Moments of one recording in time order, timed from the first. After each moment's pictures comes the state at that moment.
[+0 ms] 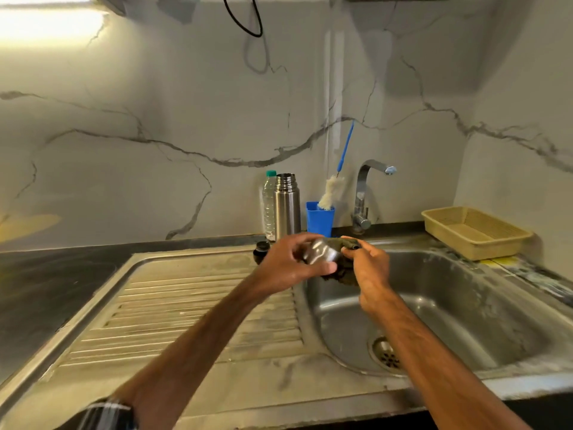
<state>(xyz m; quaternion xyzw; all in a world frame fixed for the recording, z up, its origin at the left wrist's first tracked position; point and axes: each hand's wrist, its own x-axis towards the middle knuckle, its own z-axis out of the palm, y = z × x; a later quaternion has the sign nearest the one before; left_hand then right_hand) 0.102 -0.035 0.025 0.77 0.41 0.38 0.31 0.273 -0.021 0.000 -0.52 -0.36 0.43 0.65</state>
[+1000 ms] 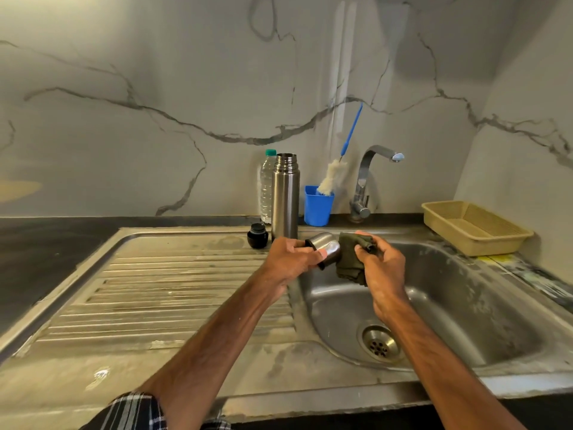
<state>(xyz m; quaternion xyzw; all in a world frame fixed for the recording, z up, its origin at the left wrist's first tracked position) 0.127 -0.024 -0.006 0.52 0.50 0.48 0.50 0.301 -0.024 -0.028 -0.52 -0.42 0.35 0.65</state>
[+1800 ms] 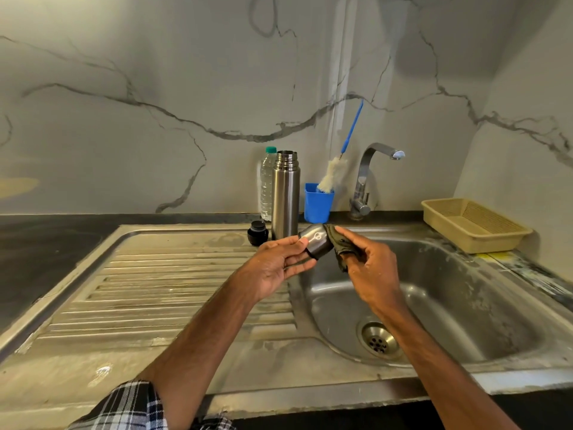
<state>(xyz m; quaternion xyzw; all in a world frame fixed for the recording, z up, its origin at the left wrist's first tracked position) 0.103 -0.022 -0.008 0.35 0.38 0.50 0.69 0.294 -0.038 -0.024 -0.51 -0.65 0.16 0.54</state>
